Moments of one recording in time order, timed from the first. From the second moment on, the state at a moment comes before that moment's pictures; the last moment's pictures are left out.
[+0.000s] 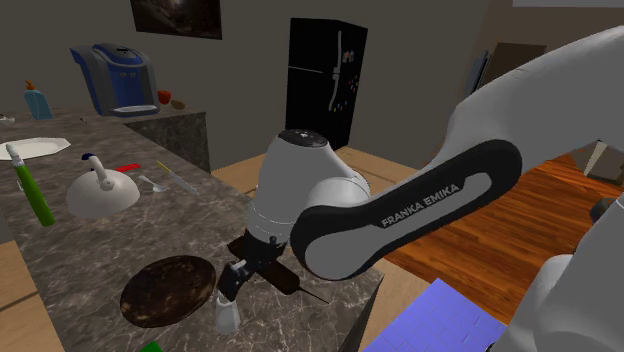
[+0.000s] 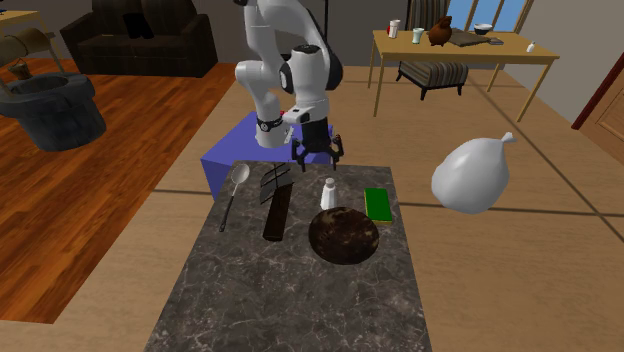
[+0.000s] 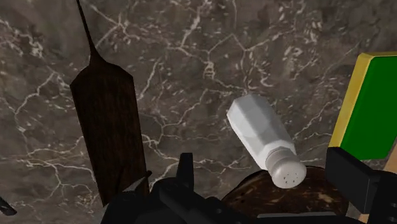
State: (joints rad) arm 0.14 -0.04 0.59 -2.30 0.05 2.53 0.41
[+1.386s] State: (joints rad) arm 0.18 0.16 0.59 -2.24 -0.18 2.65 0.59
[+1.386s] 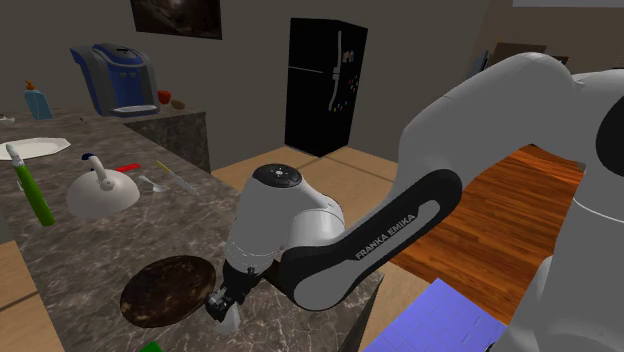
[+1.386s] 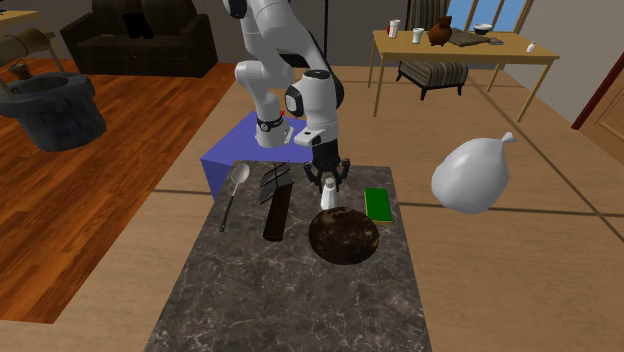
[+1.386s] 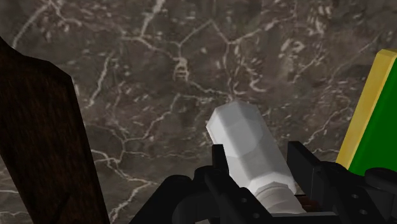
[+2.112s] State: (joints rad) arm 0.17 0.12 0.60 -2.23 -0.13 2.60 0.55
